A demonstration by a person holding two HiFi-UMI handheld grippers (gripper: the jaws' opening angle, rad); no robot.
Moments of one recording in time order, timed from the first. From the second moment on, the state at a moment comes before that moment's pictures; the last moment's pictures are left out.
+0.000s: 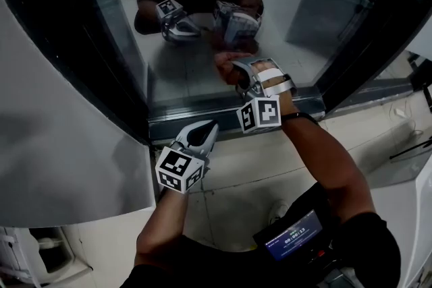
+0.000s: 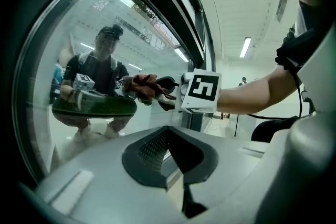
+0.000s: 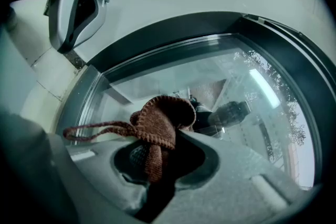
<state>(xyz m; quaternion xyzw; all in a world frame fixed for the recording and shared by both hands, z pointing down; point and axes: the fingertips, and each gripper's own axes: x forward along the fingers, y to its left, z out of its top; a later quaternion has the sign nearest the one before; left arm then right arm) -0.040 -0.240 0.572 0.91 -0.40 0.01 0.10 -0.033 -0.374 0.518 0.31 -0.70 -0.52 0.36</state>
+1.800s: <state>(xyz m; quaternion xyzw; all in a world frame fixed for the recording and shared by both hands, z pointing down) -0.030 -0.230 0.578 0.92 -0.39 0.03 0.10 0.067 -0.402 0.318 0.47 -0.53 -0.64 0.30</state>
